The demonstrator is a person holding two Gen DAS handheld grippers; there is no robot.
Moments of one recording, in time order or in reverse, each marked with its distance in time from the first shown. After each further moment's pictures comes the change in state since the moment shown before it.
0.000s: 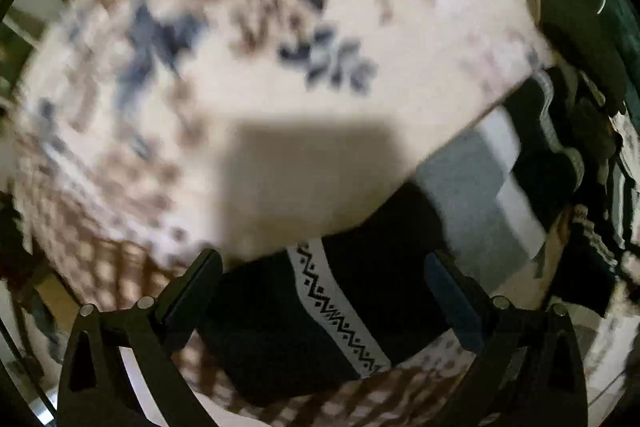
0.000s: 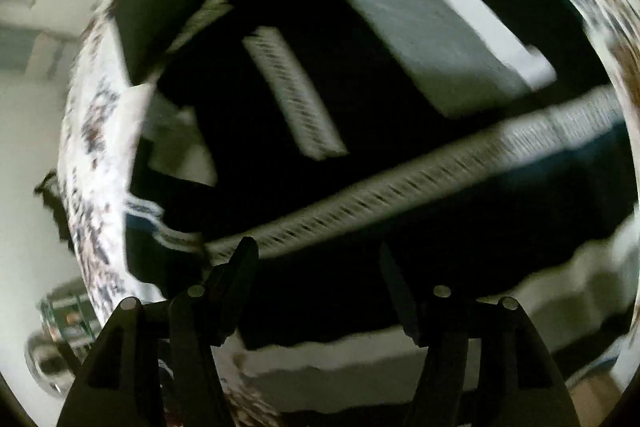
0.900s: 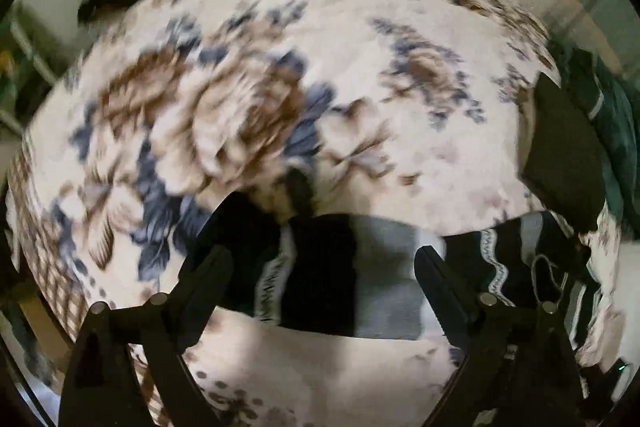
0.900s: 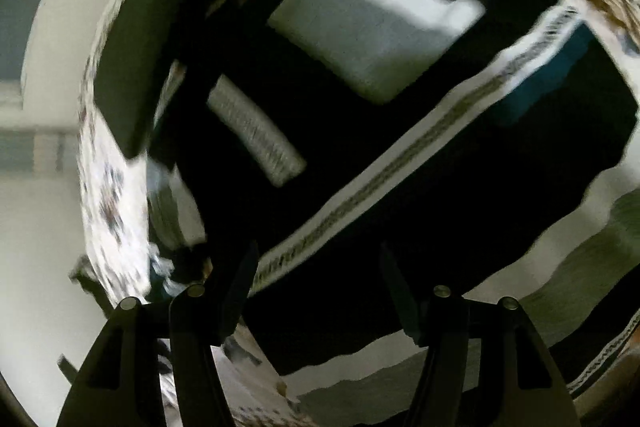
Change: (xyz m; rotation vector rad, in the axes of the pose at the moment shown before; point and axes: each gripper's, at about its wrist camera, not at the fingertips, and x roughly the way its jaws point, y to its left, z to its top) left arm -0.094 -0.028 0.121 -0.052 -0.276 -0.010; right arm -0.044 -0.058 0.005 0.285 -0.150 0.148
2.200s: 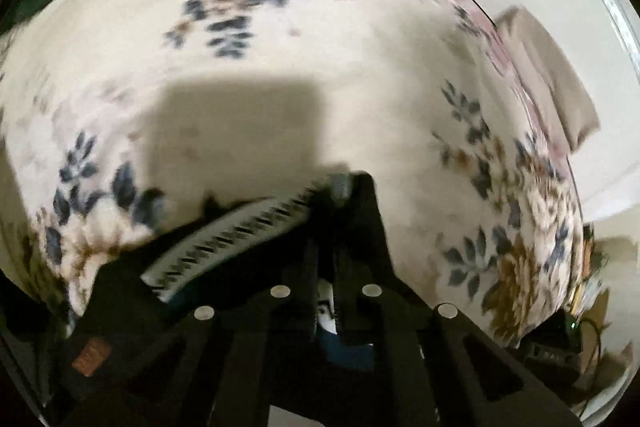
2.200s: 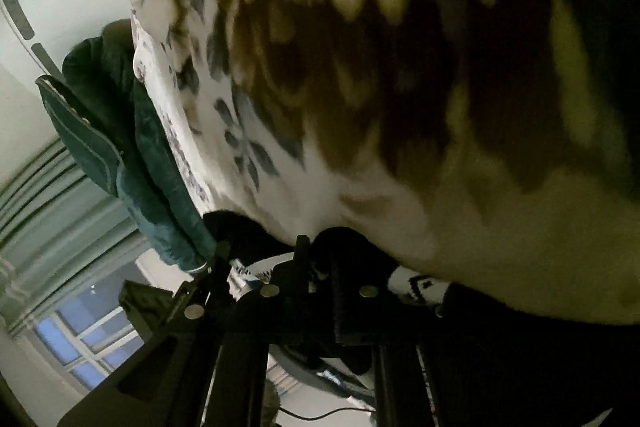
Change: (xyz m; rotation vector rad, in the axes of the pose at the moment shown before) left arm 0.180 -0.724 -0.137 1.078 0.409 -0.469; right arm 0.027 -0.245 0.145 0.931 -0.206 0.625
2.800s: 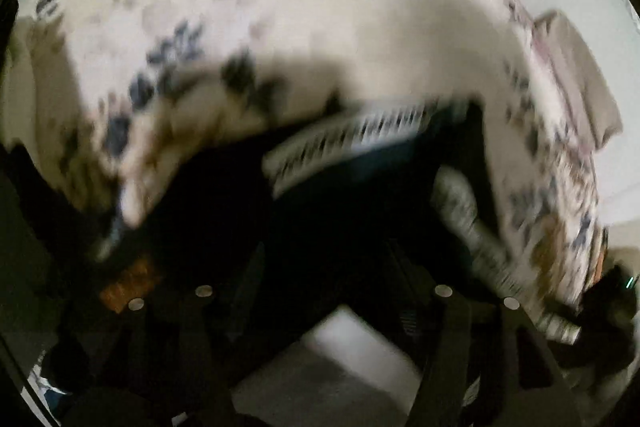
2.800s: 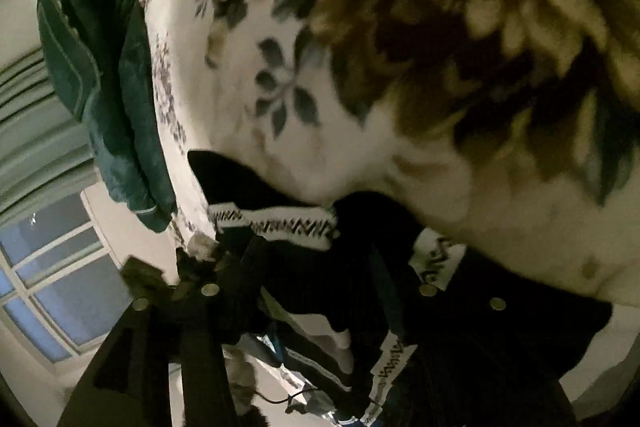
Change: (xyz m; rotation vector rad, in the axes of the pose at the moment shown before) left arm -0.002 0.053 -0.056 -0.053 0.058 0.086; right arm 0.013 0.064 -0.017 -0.231 0.129 -0.179
